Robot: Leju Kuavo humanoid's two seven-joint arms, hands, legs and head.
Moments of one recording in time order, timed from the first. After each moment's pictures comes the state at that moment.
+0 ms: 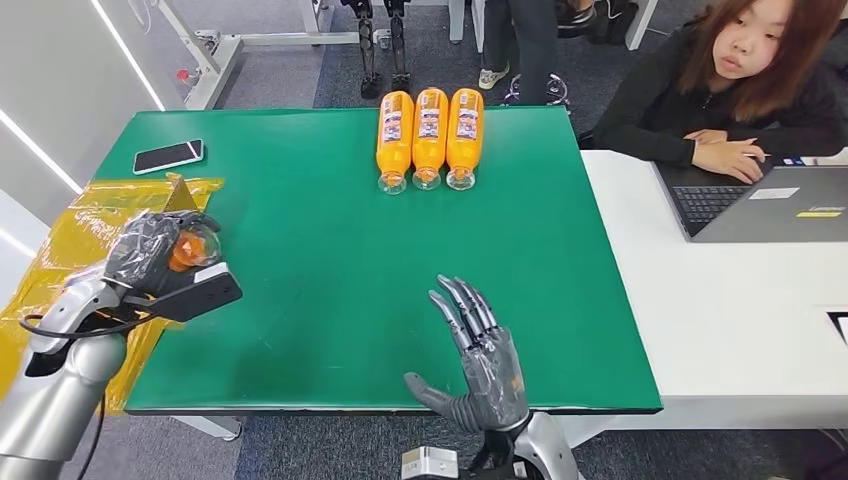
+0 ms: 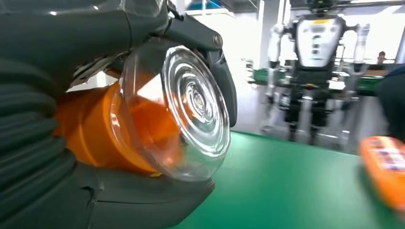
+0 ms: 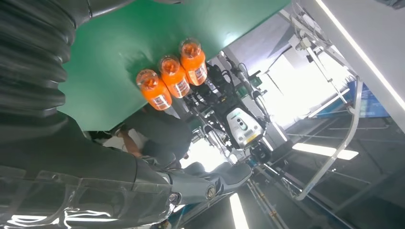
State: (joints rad) left arm -0.42 0.43 -0.30 -1.04 -0.97 -0.01 -0.22; right arm -0.09 -0.09 0.70 -1.50 0.93 -0.57 -0.31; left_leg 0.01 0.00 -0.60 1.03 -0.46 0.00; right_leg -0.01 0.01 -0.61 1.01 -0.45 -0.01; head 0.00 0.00
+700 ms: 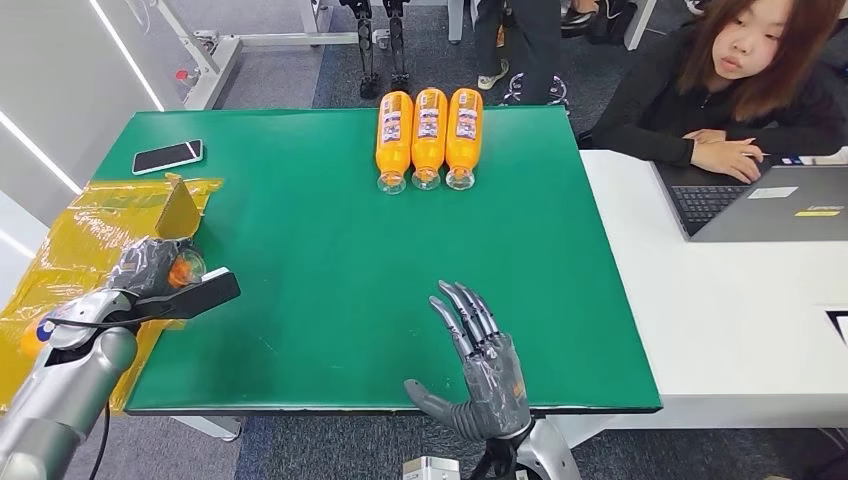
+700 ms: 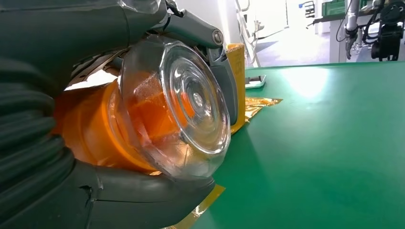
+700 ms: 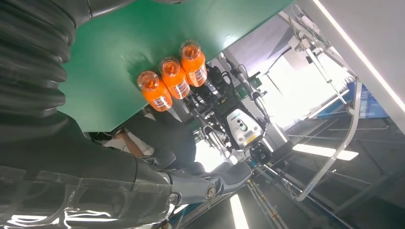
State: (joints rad) left arm -0.54 0.38 -0.32 -0.57 -1.08 0.08 -0.20; right arm -0.06 -0.09 0.69 -1.53 0.94 -0.56 -0.31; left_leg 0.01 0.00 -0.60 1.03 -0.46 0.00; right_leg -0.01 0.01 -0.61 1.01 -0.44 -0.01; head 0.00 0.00
